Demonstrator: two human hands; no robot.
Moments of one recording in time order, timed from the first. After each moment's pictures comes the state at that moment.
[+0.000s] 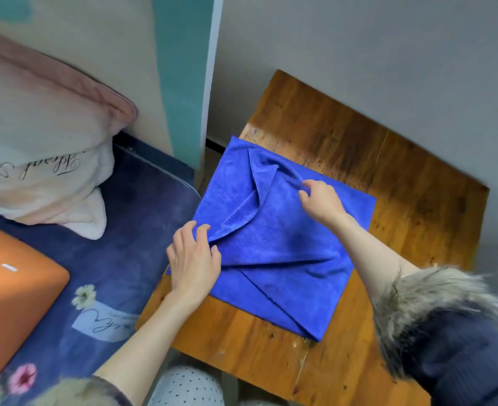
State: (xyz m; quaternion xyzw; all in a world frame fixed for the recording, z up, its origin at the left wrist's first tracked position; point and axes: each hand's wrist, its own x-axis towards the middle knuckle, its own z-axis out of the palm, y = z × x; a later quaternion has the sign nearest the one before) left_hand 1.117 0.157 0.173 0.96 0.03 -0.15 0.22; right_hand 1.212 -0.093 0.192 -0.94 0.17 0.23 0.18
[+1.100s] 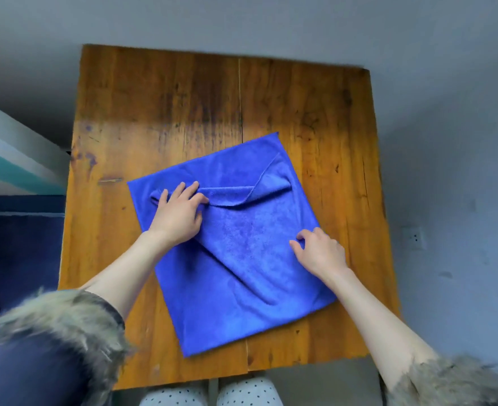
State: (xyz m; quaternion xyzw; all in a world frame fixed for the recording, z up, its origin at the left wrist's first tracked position) left_hand 1.164 -0.029 0.144 0.89 -0.35 -0.28 0.08; right_hand 0.969 -0.224 0.177 -0.88 0.36 0.30 0.13
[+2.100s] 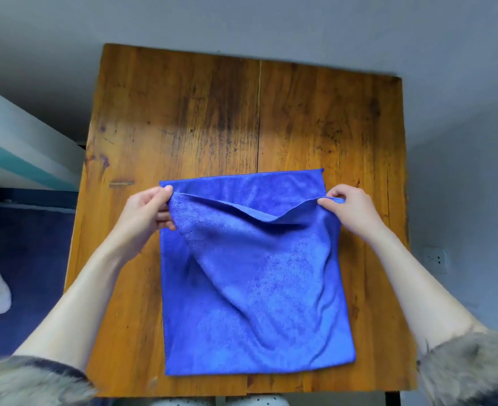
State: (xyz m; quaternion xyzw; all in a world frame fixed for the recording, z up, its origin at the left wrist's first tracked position) left_hand 1.188 0.003 0.190 0.70 0.03 -0.37 0.61; right_hand 1.039 -0.310 0.186 -0.86 0.37 0.10 0.35
